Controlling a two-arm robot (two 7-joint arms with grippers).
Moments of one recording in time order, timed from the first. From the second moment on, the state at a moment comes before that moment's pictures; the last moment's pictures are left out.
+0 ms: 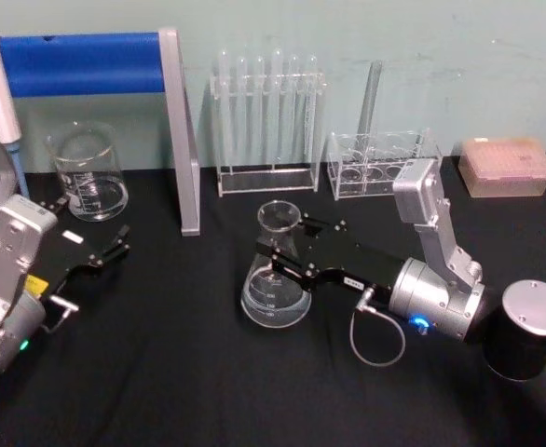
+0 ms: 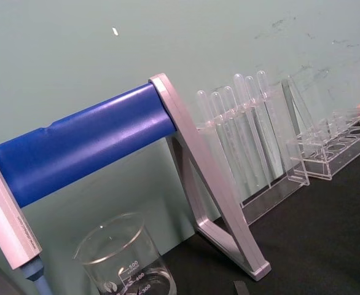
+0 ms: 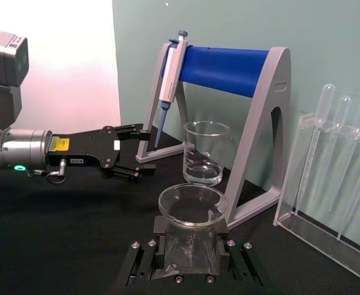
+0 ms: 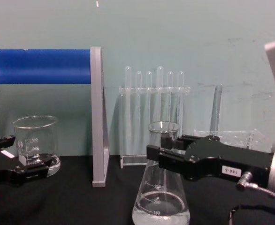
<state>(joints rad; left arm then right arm) -0.20 0.60 0.45 -1.41 -0.25 -0.12 0.03 0.36 0.38 -0.51 -1.34 0.42 -0.08 0.62</state>
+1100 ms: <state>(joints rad) -0.20 0.60 0.45 -1.41 -0.25 -0.12 0.03 0.39 0.37 -0.56 -1.28 0.41 -0.08 0.65</state>
